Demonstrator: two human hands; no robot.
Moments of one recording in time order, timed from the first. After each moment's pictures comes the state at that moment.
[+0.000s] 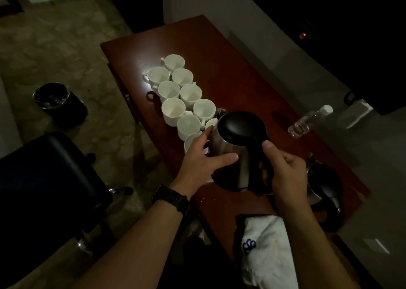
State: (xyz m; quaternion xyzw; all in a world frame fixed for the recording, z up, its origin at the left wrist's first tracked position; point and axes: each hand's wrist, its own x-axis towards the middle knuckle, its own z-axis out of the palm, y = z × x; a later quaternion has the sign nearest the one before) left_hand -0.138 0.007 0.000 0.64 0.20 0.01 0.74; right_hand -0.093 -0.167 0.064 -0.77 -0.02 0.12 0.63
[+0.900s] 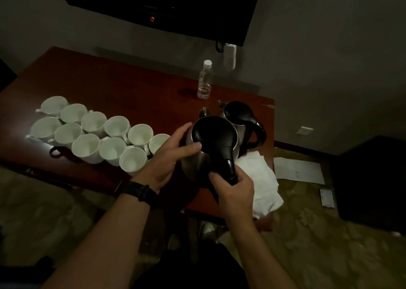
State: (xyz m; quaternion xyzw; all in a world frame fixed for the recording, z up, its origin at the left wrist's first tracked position) left_hand -0.119 -0.030 0.018 0.63 -0.08 -0.30 0.71; right_hand -0.238 -0.167 0.014 -0.69 0.25 -0.13 0.66
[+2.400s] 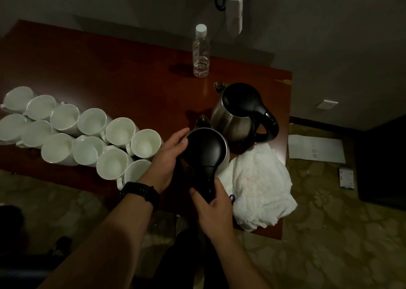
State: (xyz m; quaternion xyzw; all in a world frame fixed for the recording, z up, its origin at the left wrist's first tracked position) left_hand -0.076 -0.079 -0.076 0.63 0.10 -0.29 0.71; right_hand -0.215 -0.173 -0.096 -0.69 0.27 -0.01 0.67
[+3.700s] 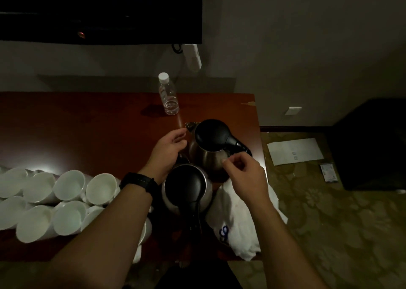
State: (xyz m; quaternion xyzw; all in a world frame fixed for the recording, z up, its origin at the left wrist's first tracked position) left_hand 0.029 -0.148 -0.039 0.74 -0.01 -0.32 0.59; right_hand -0.126 -0.302 -0.046 -0.76 0.36 -0.07 0.53
